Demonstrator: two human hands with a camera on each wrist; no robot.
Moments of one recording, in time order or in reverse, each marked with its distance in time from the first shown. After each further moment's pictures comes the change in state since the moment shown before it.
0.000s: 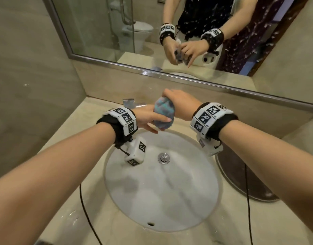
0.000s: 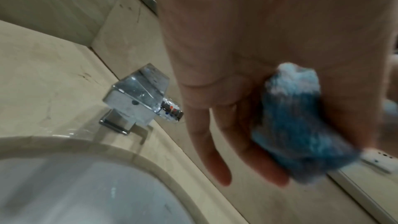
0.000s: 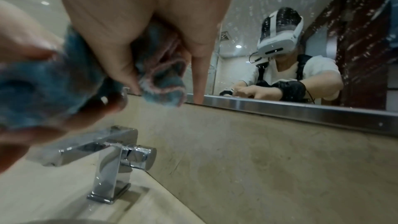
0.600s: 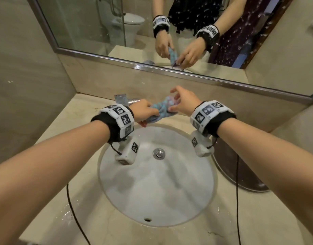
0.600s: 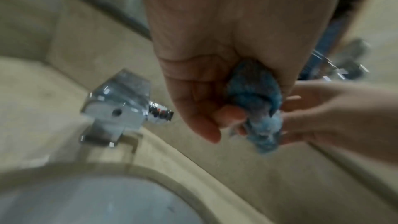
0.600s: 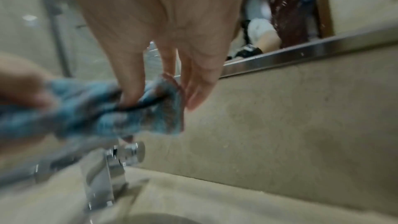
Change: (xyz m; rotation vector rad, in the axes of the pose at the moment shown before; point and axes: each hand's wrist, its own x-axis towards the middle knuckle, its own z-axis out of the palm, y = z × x) left_hand 0.013 0.000 0.005 0.409 0.287 -0.014; right_hand -0.005 0.032 0.017 0.323 0.026 0.406
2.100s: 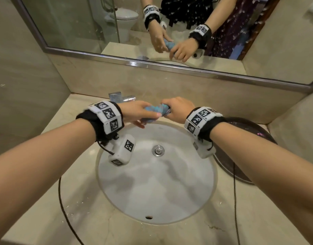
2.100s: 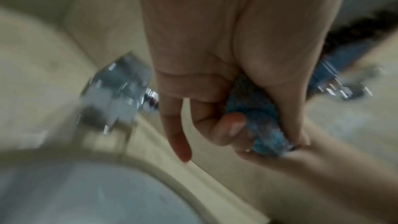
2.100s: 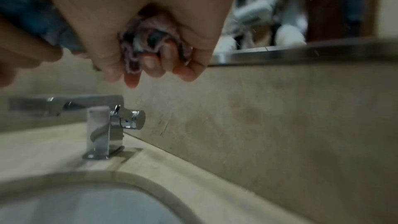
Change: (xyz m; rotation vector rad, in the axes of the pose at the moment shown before) left_hand -0.011 0.003 -0.004 -0.127 -0.326 0.014; right_hand -0.017 0.009 0.024 -0.240 -0.027 -0.238
